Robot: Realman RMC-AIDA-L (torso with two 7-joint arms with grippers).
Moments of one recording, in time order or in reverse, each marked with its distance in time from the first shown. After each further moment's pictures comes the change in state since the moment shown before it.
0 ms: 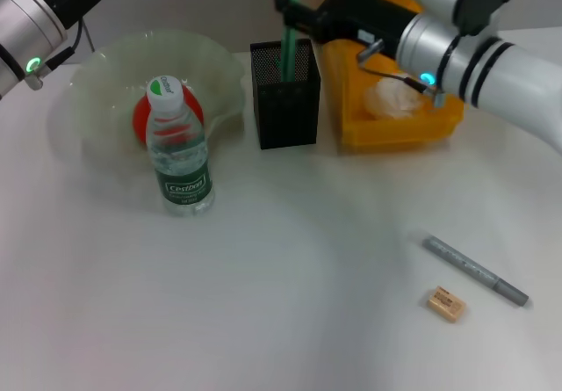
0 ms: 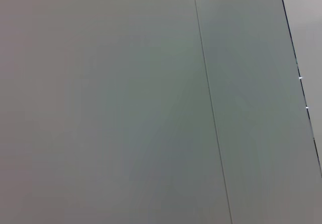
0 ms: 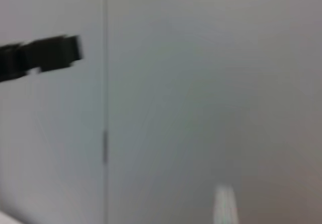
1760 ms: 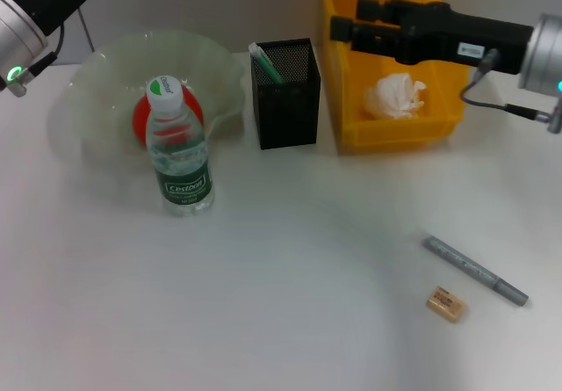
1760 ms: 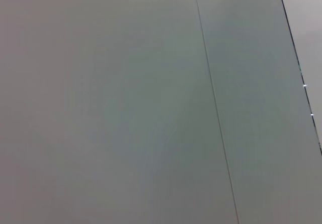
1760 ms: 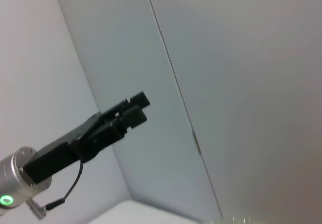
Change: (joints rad) left arm 0.039 0.003 -0.010 0.011 -0.028 0.041 0.034; right arm -0.387 -0.014 -0.099 -0.766 -0.452 -0.422 0.993
